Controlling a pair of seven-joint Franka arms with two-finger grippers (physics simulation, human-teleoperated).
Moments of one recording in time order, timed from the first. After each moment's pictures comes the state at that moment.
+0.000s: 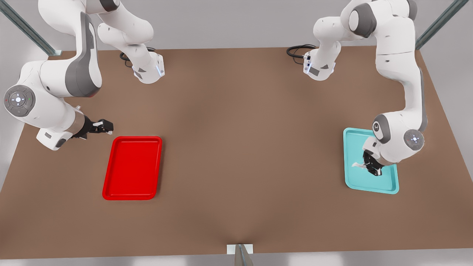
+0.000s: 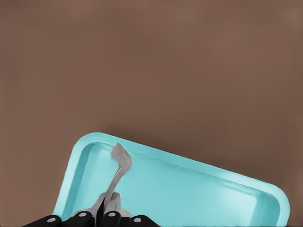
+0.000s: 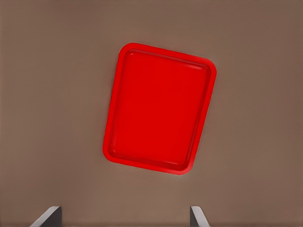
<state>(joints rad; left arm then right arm) -0.09 0.43 0.14 -1.81 -0.06 2.25 1.52 0.07 0.18 -0.01 -1.46 -0.02 1.48 -0.13</state>
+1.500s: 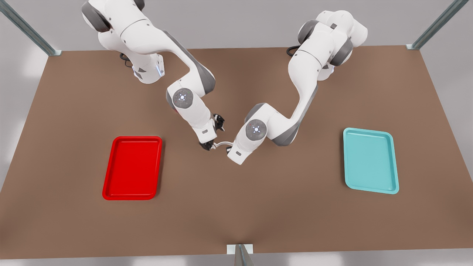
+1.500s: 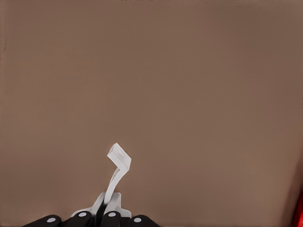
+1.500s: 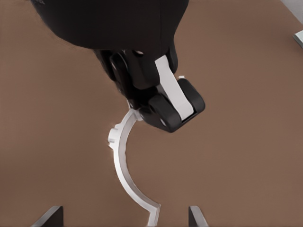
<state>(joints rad) -0.60 0.82 -0.12 -1.09 -0.10 1.94 -0.86 0.48 0.35 0.19 -1.78 0.16 2.35 -0.56</state>
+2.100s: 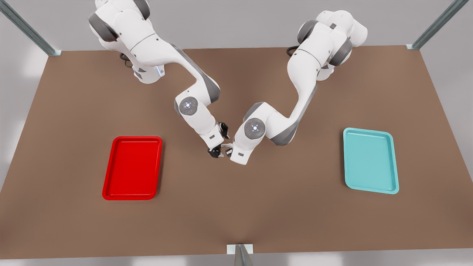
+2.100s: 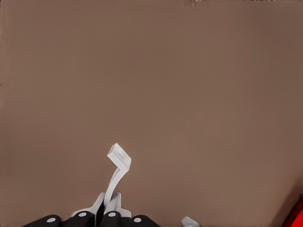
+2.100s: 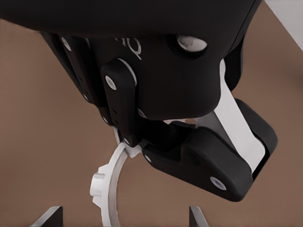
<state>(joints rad) -0.61 0.82 -0.12 -1.08 -0.10 1.94 -1.13 0.50 0.47 0.20 -1.76 0.16 2.53 -0.72</state>
